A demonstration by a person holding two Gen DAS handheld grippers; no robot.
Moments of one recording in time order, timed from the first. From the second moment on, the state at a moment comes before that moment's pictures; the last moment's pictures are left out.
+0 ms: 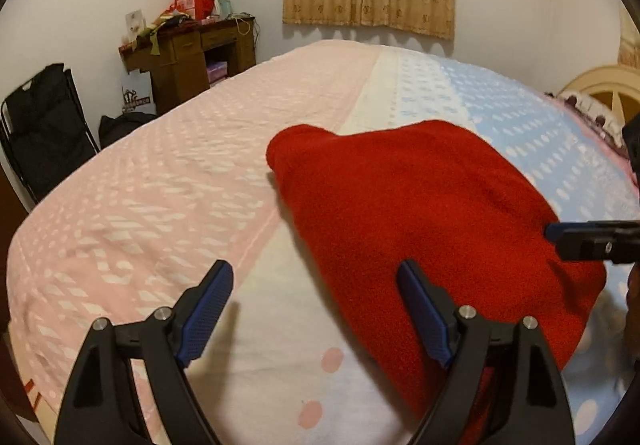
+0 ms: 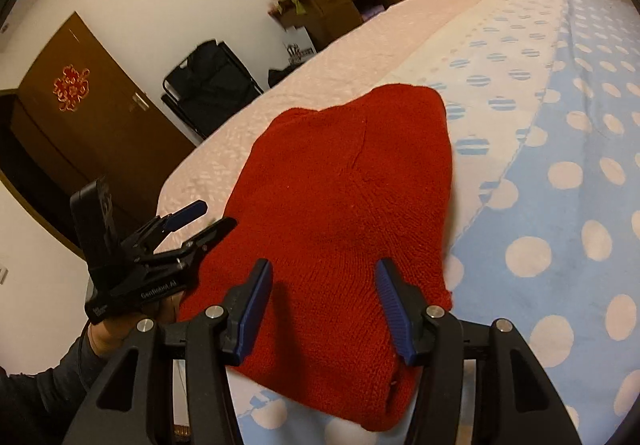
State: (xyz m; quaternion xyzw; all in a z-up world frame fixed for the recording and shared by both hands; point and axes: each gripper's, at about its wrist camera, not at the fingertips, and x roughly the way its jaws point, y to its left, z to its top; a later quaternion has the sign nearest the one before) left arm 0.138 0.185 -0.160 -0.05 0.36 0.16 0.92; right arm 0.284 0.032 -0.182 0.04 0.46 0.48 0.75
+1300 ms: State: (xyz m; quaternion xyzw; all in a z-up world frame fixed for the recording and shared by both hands) left arm 0.044 0.115 -0.048 -0.03 0.22 0.10 0.97; right arm 0.131 -0.043 -0.049 -0.04 0.22 0.29 0.93
